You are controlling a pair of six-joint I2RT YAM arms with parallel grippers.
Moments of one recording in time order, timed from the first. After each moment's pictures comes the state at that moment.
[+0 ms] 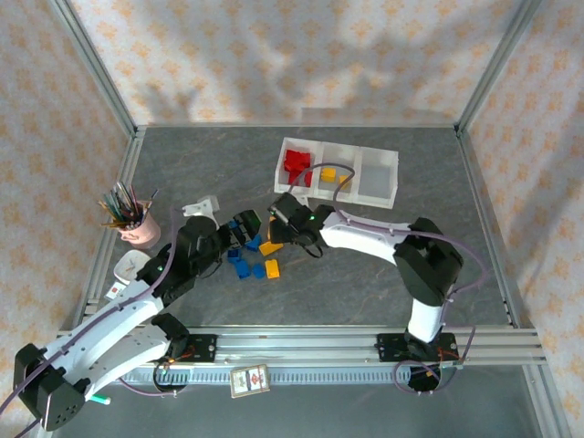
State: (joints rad) left arm -0.59 0.80 0.60 -0.25 -0.19 -0.89; right arm 0.90 1.82 1.26 -0.53 0.23 0.72
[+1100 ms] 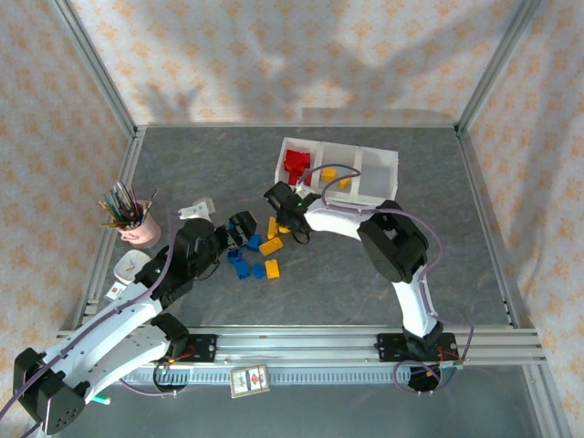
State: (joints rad) left arm -0.58 0.78 0.58 -0.27 -0.21 -0.90; right arm 0.81 2.08 1.45 -0.46 0.29 1.06
